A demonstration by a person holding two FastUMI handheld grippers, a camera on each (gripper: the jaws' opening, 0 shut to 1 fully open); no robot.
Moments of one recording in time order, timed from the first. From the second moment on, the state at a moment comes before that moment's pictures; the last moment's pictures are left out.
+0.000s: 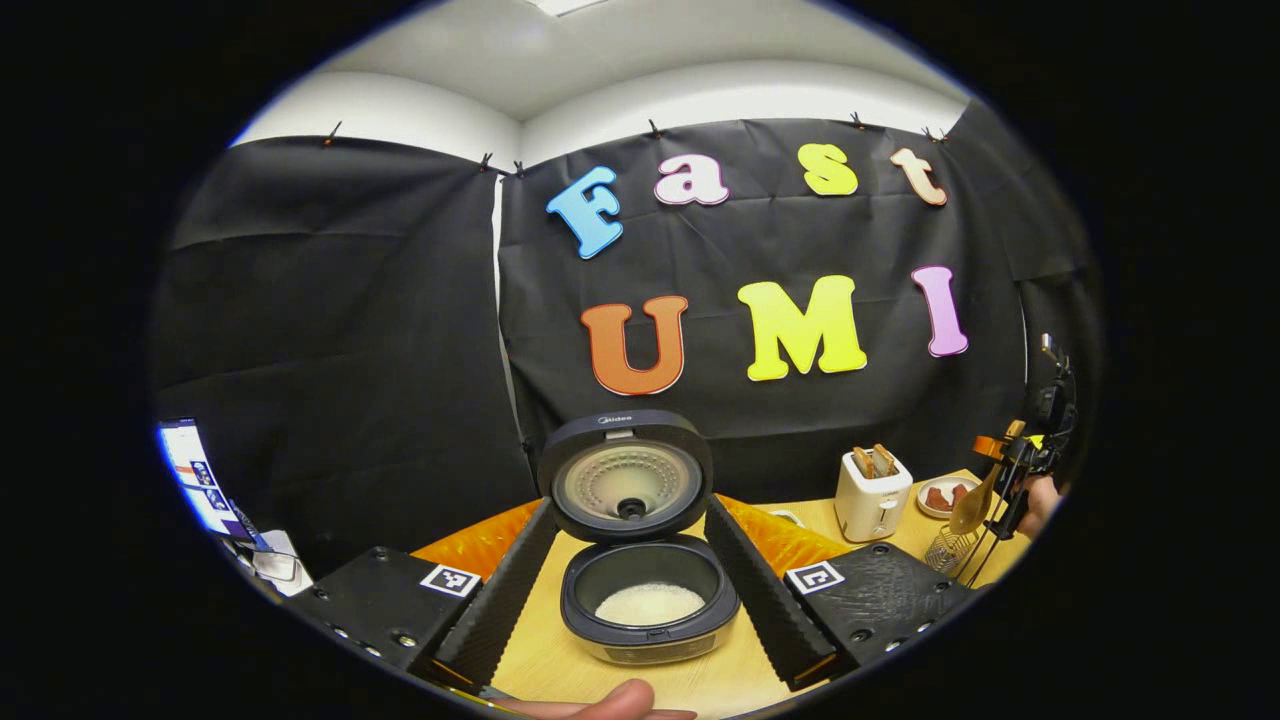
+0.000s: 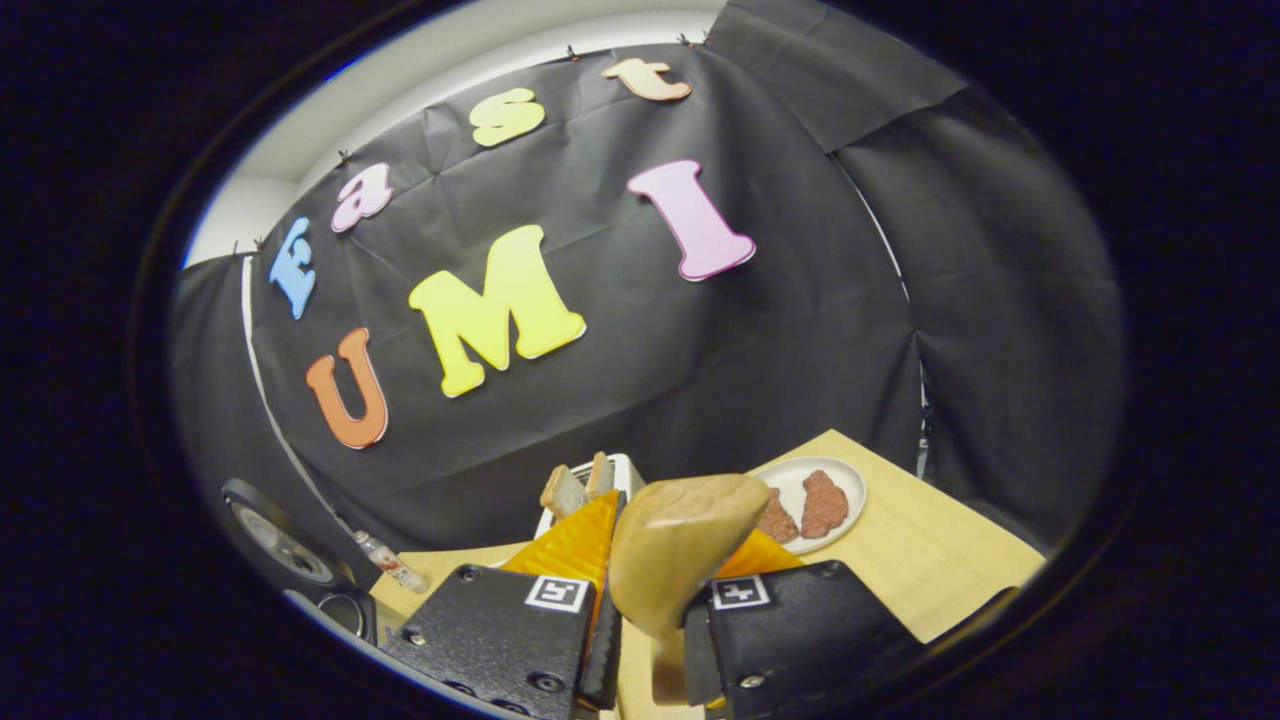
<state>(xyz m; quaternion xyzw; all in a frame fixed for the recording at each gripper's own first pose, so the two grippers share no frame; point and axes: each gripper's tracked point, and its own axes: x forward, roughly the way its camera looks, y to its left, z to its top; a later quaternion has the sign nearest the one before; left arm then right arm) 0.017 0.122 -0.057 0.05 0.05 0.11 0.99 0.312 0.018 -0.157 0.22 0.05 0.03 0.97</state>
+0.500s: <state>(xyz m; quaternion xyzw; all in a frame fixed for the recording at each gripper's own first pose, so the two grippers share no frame) 0.023 0.113 -0.060 0.06 0.05 0.11 0.99 0.332 0.008 -0.201 0.20 0.07 0.02 0.98</state>
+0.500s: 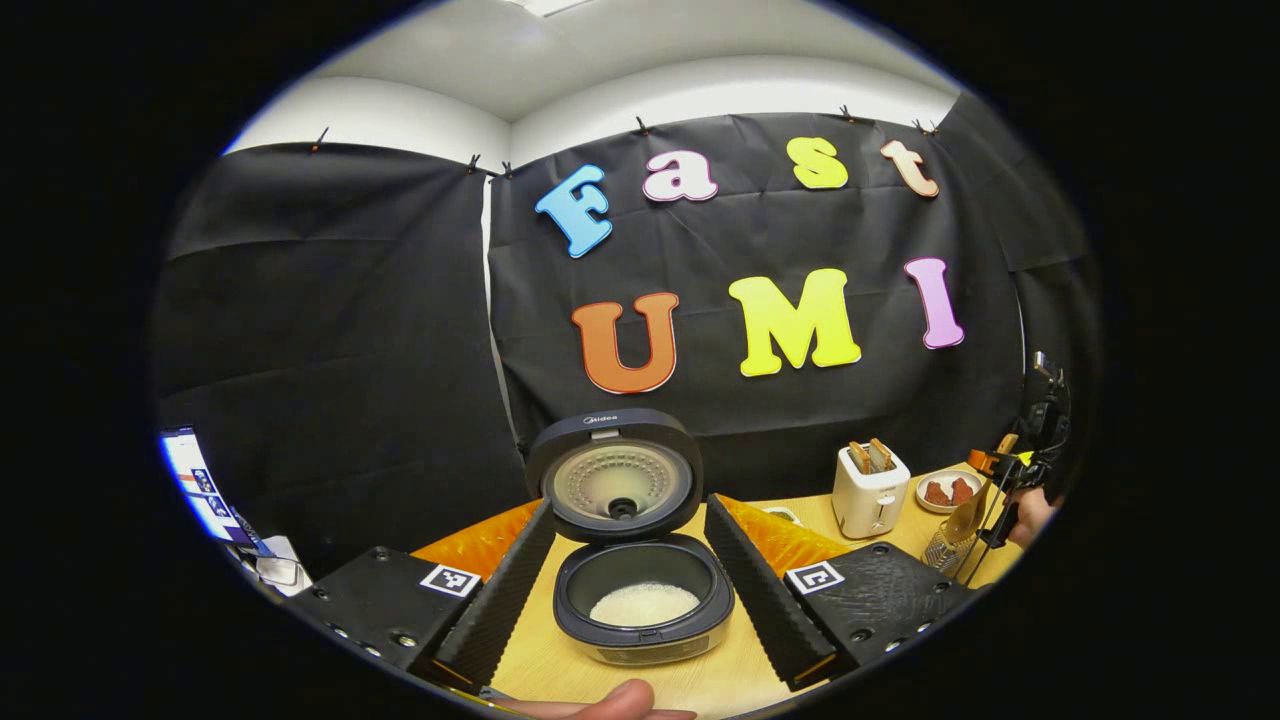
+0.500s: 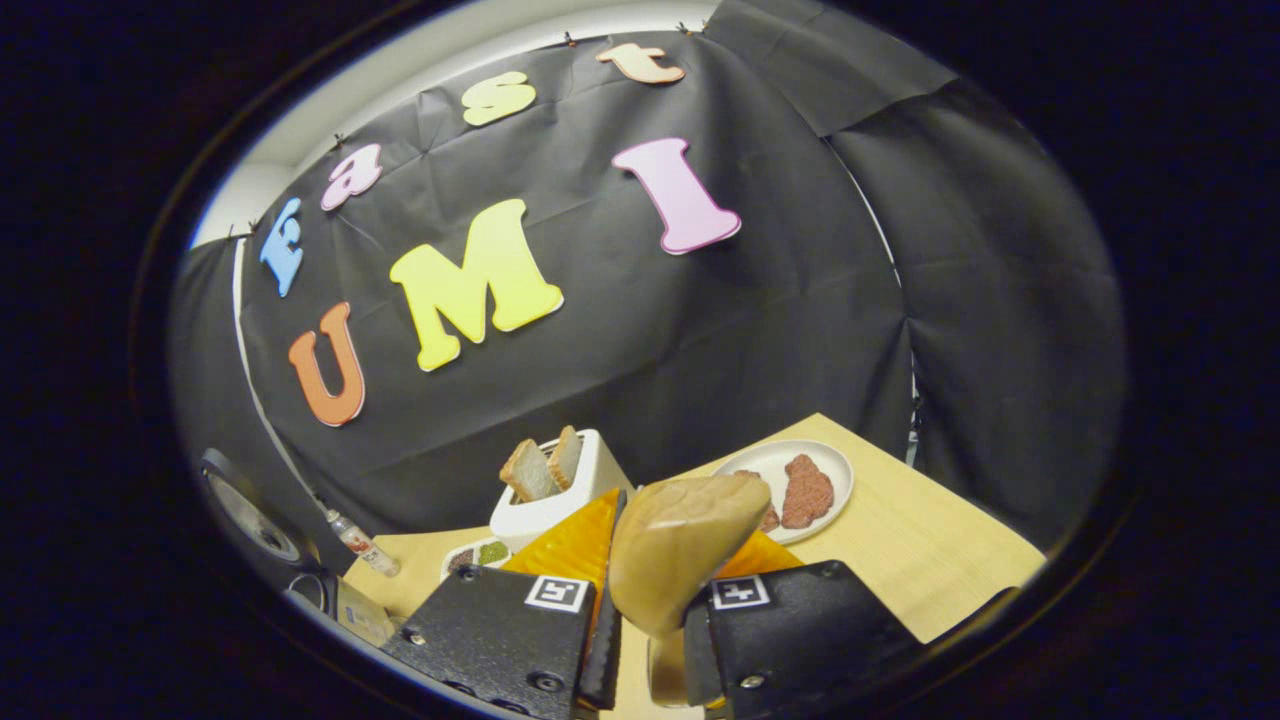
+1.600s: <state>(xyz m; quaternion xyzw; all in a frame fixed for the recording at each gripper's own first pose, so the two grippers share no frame) 0.026 0.111 -0.056 0.08 0.05 0.10 0.99 0.289 -0.040 -0.239 0.11 0.13 -0.06 0.98</state>
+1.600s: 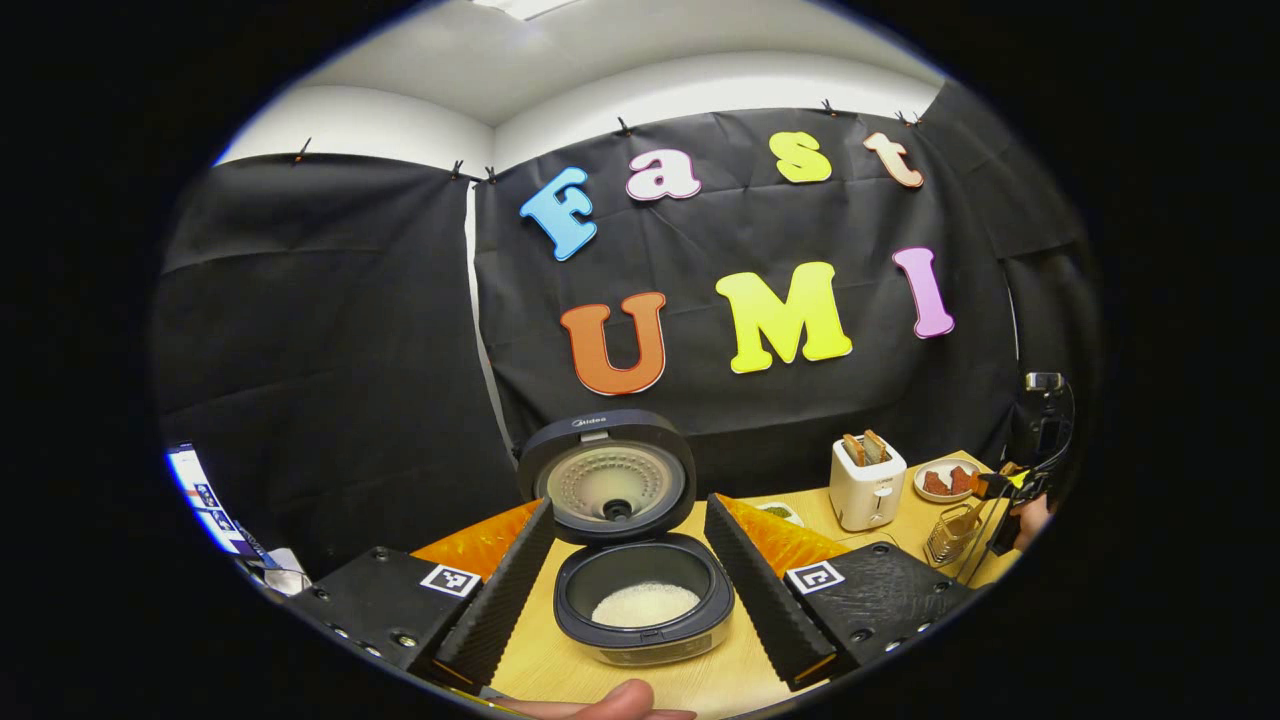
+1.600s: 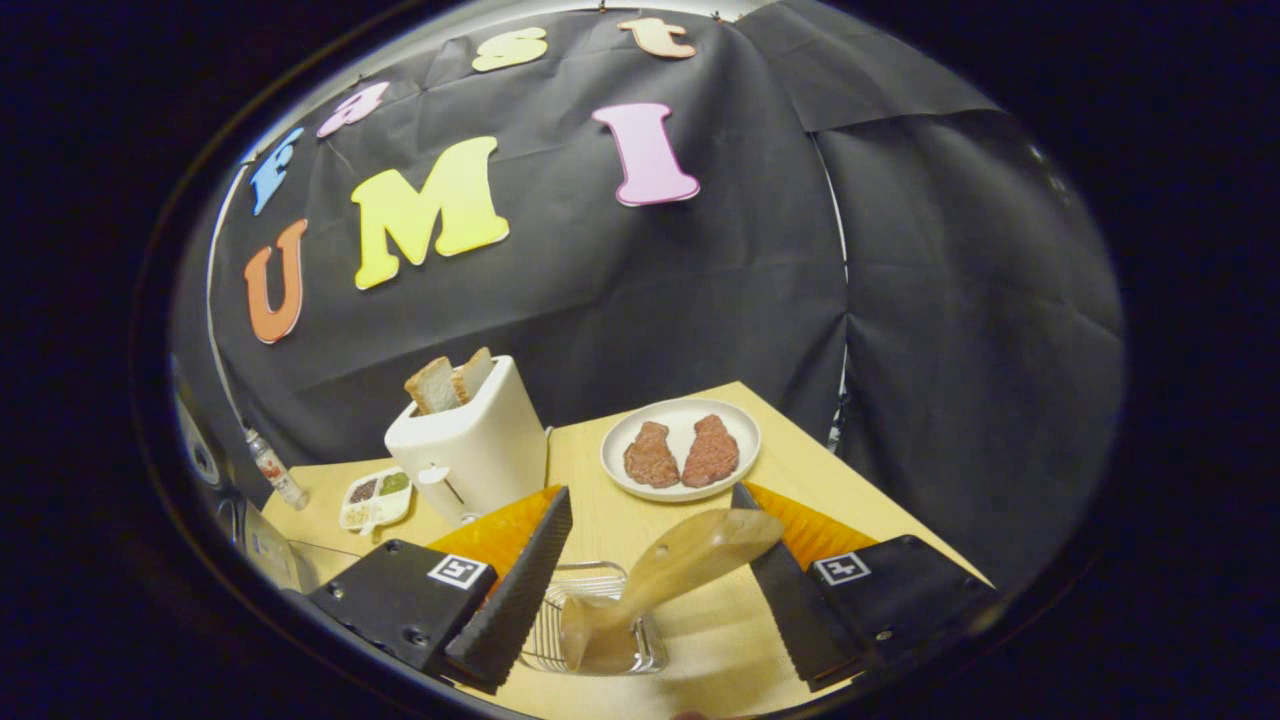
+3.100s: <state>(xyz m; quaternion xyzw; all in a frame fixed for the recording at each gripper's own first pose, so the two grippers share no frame) 0.251 0.199 -0.011 -0.02 0.16 0.13 0.98 0.019 0.134 -0.073 0.01 0.11 0.14 0.98</state>
